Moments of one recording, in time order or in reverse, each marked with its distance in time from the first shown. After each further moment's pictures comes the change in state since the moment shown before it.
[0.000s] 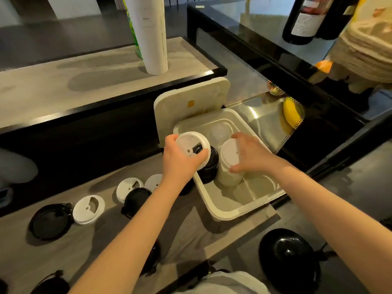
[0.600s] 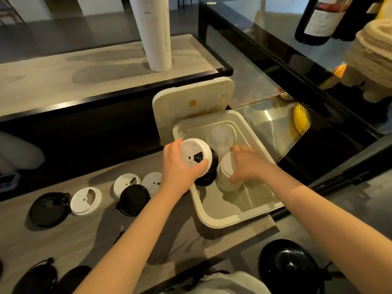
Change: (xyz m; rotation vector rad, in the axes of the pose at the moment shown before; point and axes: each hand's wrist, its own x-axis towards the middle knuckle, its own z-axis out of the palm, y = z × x) left_hand -0.010 -0.006 0.020 0.116 0.010 0.078; right_hand 0.021 0.009 0.012 -0.208 -0.236 0.012
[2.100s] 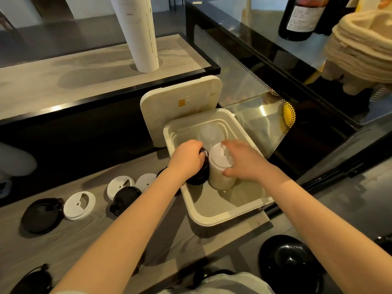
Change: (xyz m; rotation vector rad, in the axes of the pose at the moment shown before) left_hand 0.050 -0.001 0.043 0.512 -0.306 0.260; right_hand -0.015 0.018 0.000 0.116 0.218 -0.173
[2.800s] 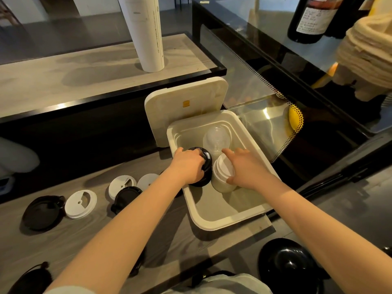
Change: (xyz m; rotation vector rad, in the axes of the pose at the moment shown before) left_hand 0.008 -0.016 0.008 0.516 -0.280 0.132; right_hand 0.007 0.000 0.019 -0.205 -0.034 0.047
